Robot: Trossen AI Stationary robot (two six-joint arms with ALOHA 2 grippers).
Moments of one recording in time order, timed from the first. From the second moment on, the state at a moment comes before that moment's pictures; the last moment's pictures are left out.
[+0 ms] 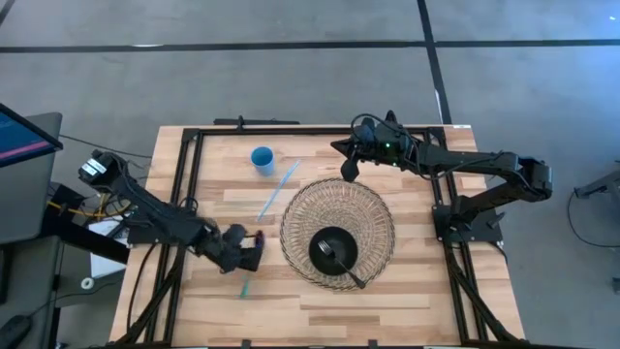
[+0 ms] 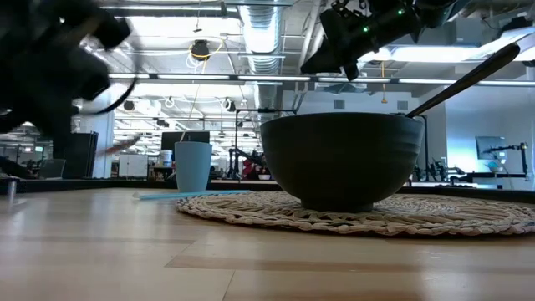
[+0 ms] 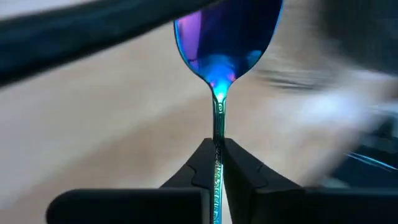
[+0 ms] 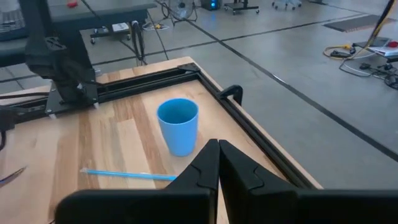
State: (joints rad) left arm -0.57 1.11 0.60 -0.27 -0.21 -1.72; right arm -0.33 1.31 0.90 0.12 0.07 0.04
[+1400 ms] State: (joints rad) left arm -0.11 1.67 0.92 0.40 0.74 -1.59; right arm -0.19 1.31 0.90 -0.01 -0.16 -0.01
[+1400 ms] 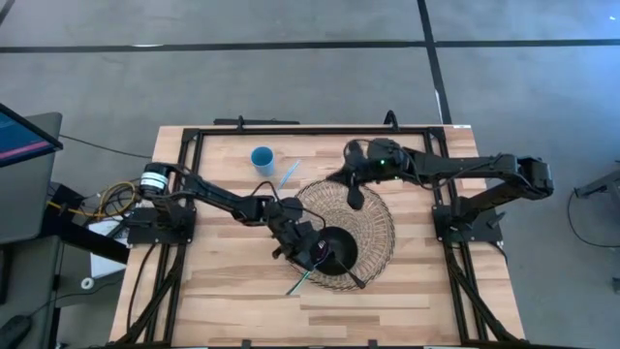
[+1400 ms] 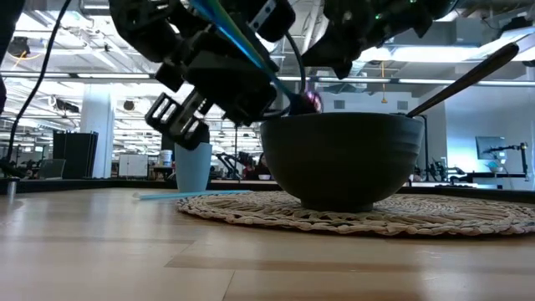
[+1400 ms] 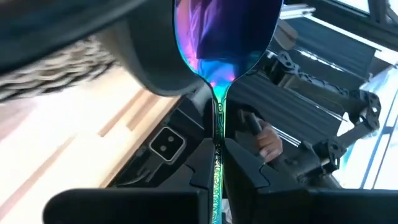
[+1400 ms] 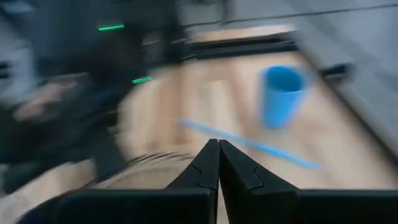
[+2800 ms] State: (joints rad) left arm -0.03 1.72 0.92 0.43 0.77 -1.57; right arm 0.03 1.53 0.94 -0.23 -0.29 0.08
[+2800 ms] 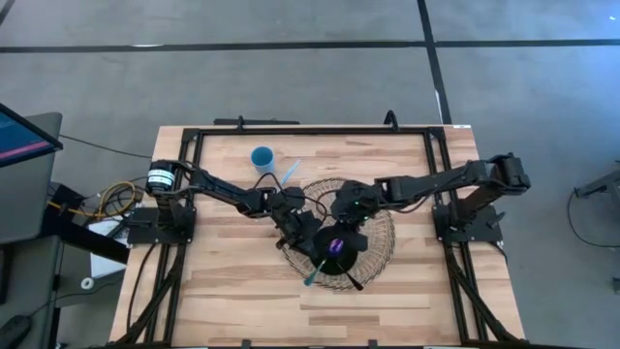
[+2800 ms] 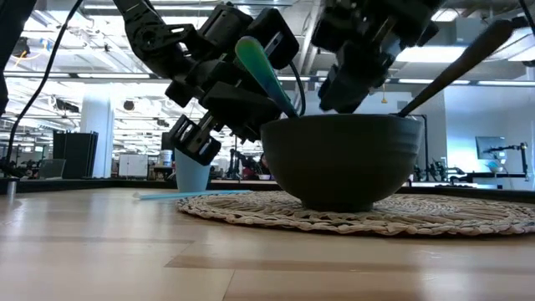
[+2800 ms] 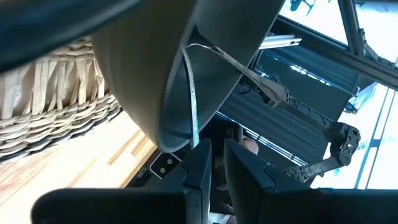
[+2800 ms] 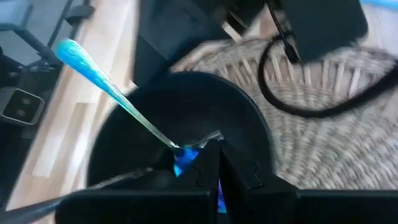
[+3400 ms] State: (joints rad) left arm 0.07 1.49 0.92 0.44 0.78 -1.06; right arm -0.02 1.57 0.94 -0.28 -0.29 0.10
